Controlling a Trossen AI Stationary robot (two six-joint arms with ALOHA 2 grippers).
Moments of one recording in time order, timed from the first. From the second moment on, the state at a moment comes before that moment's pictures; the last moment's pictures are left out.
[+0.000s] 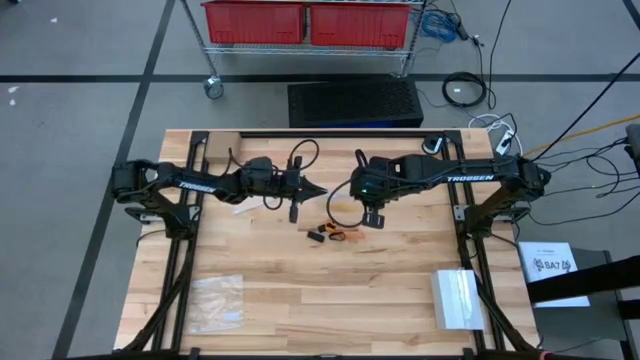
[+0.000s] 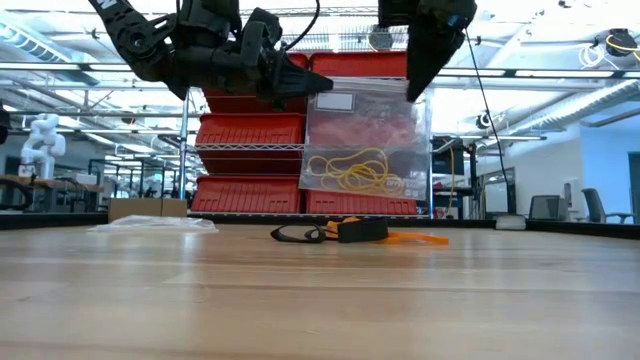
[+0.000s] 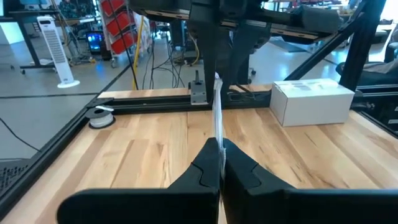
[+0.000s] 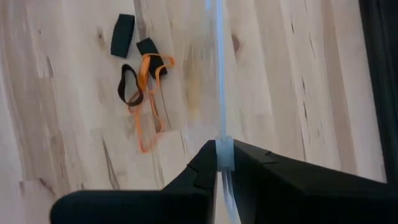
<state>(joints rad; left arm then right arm) 0.26 1.49 0.66 0.75 0.31 0.09 -0.03 1.56 1.45 -1.11 0.18 0.12</state>
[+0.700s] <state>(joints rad) 0.26 1.49 0.66 0.75 0.30 0.09 -0.03 1.56 1.53 -1.15 0.21 0.10</state>
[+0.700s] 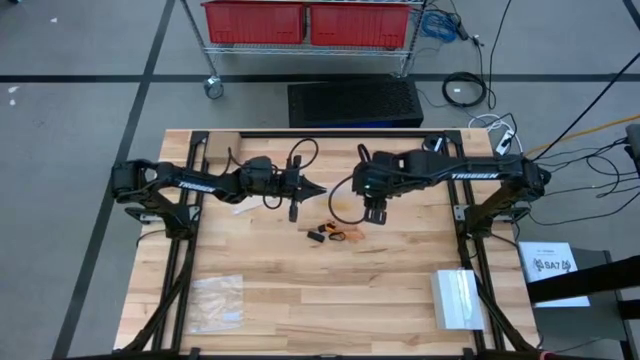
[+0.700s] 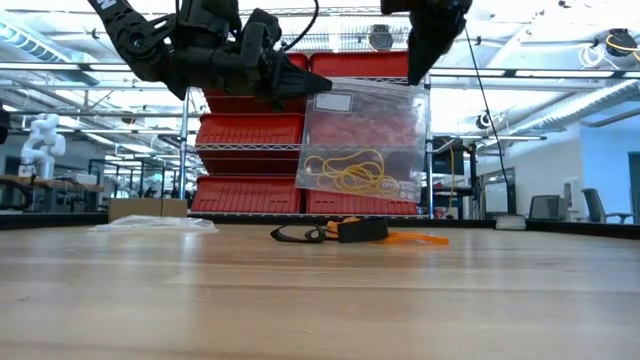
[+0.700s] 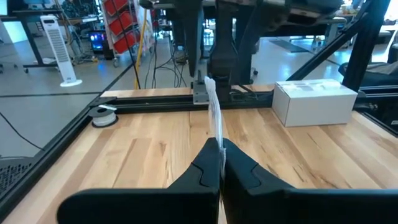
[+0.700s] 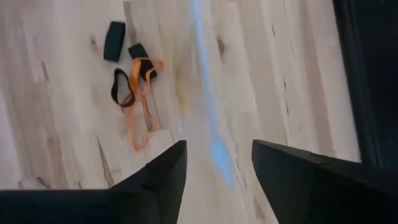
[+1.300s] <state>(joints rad) 0.26 1.49 0.66 0.74 0.31 0.09 -0.03 1.58 1.53 -1.17 0.21 0.02</state>
